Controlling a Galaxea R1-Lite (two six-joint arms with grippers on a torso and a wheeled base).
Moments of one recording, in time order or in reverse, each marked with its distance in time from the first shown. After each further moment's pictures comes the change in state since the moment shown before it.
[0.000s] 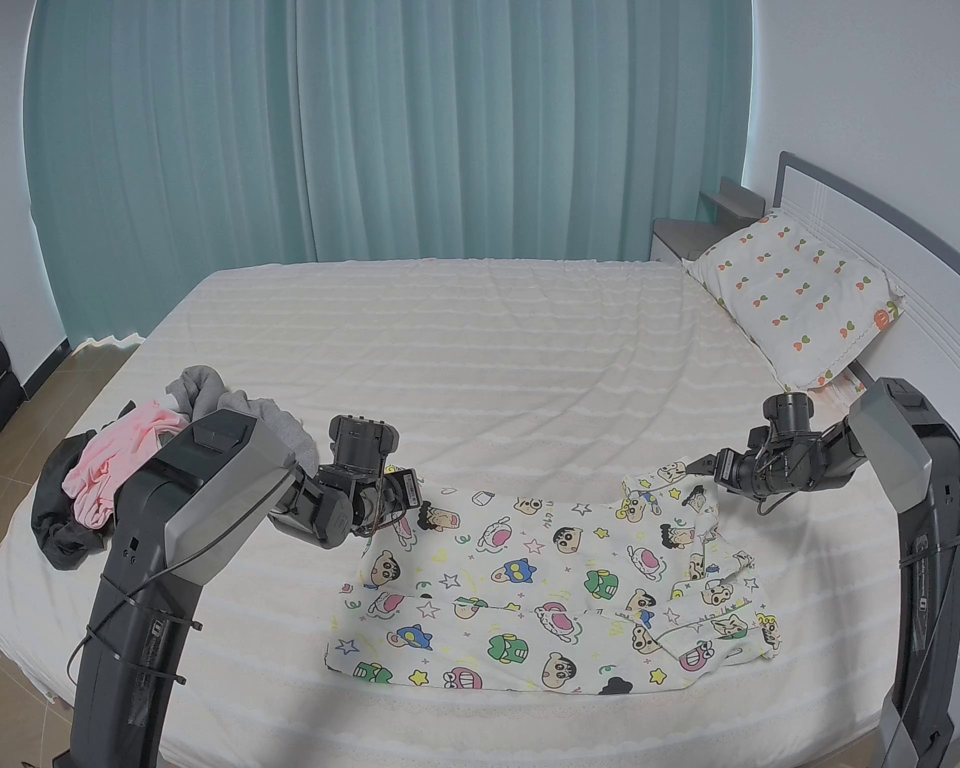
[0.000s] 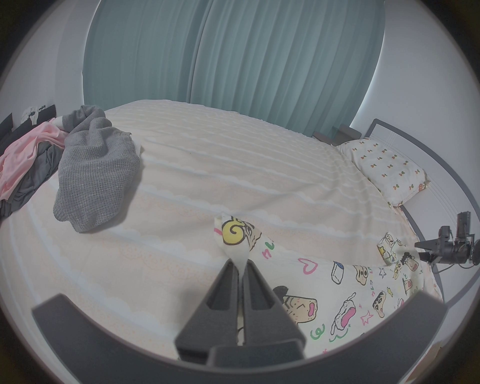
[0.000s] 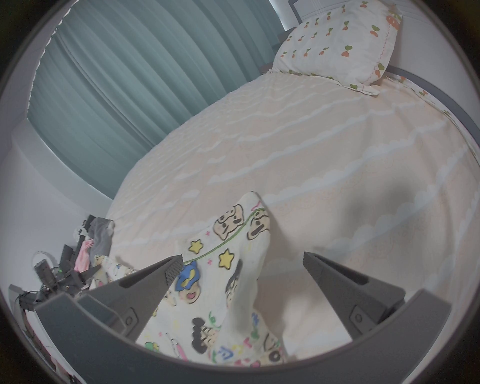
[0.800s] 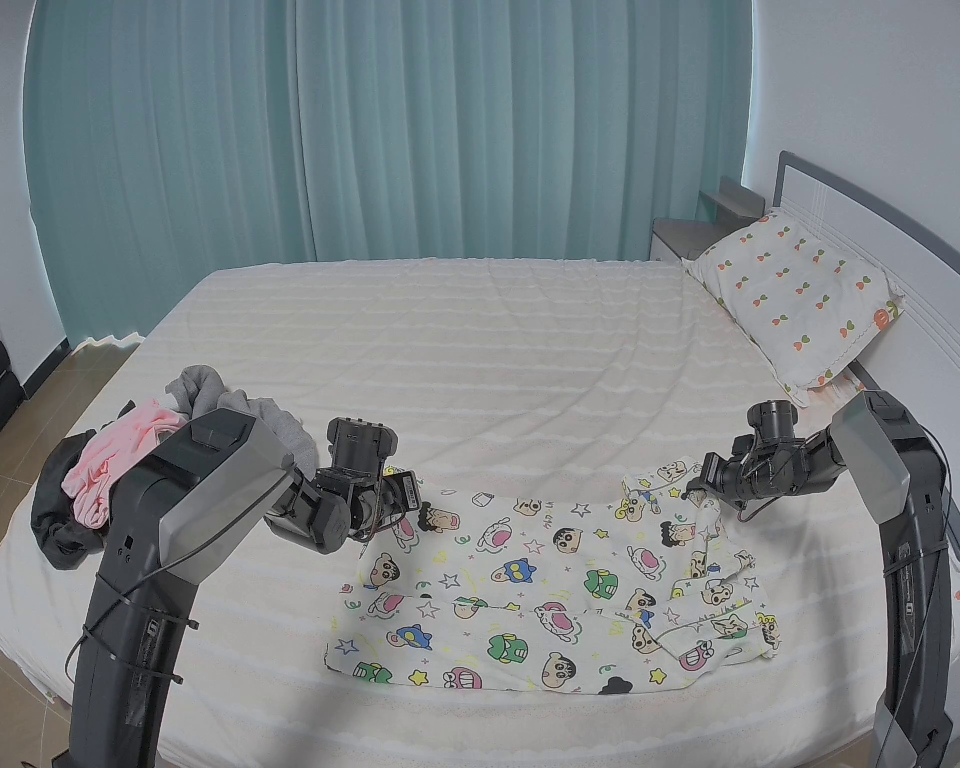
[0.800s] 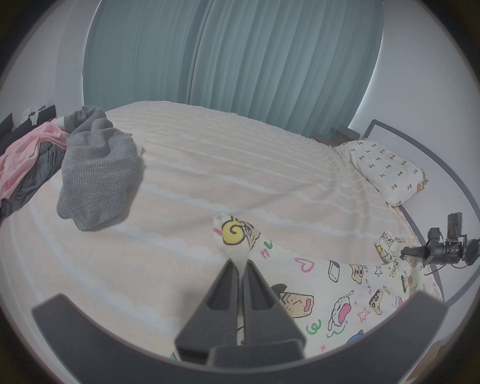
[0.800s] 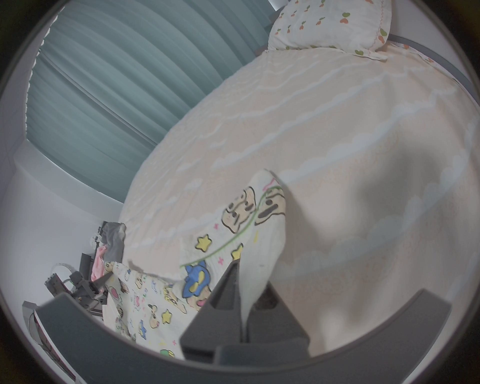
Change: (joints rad) left arm -0.006 -0.024 0.054 -0.039 0.004 0.000; right arm -0.003 0.063 -0.073 -0.016 0.126 0.117
